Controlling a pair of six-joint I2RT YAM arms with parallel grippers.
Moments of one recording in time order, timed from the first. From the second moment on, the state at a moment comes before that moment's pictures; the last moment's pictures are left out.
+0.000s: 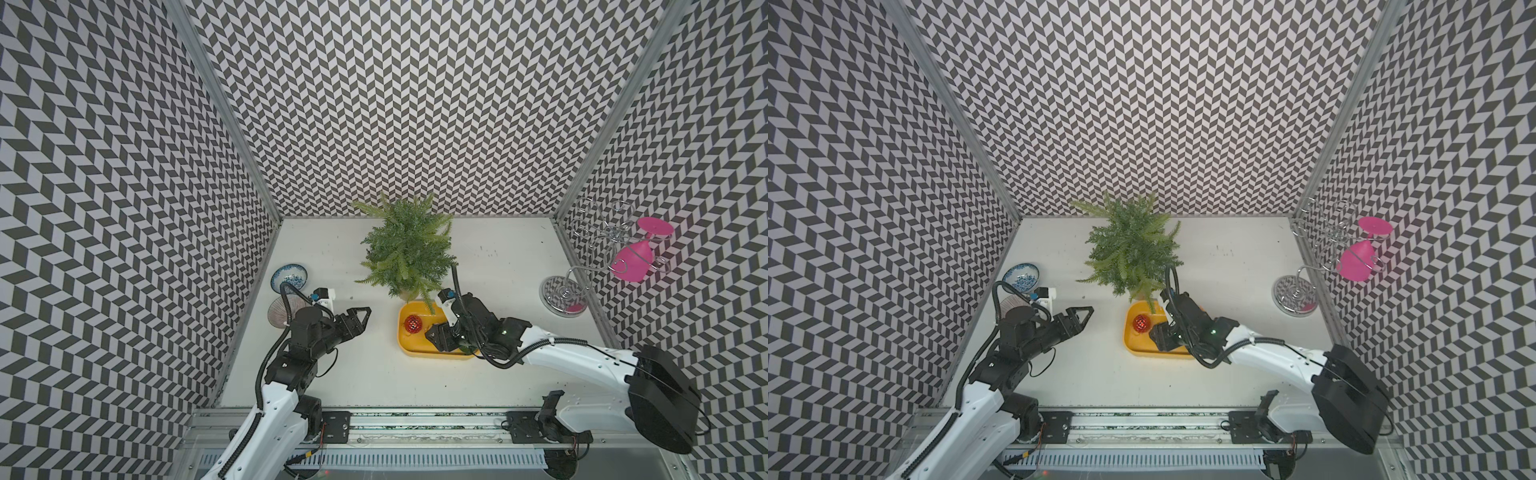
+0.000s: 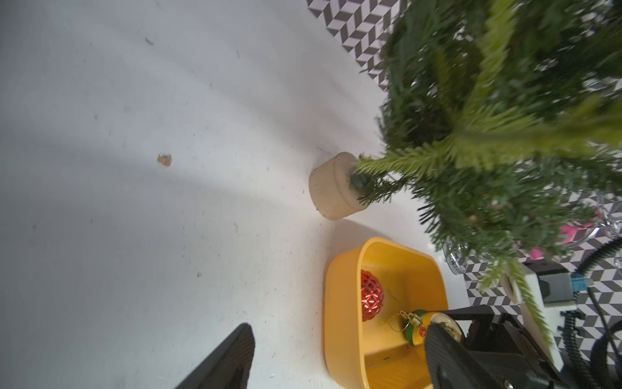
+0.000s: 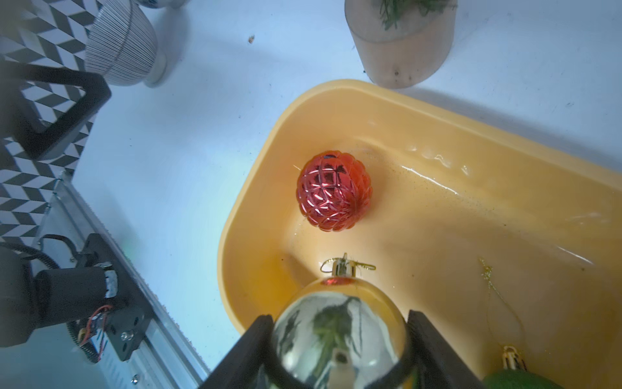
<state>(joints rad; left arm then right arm) -0.26 0.61 0.37 -0.19 0.35 -0.74 0.87 1.27 0.72 -0.26 -0.09 0.49</state>
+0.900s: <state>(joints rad) -0.33 0.67 0.75 -0.19 0.44 -0.63 0.86 1.06 1.14 -0.44 -0.09 0.42</state>
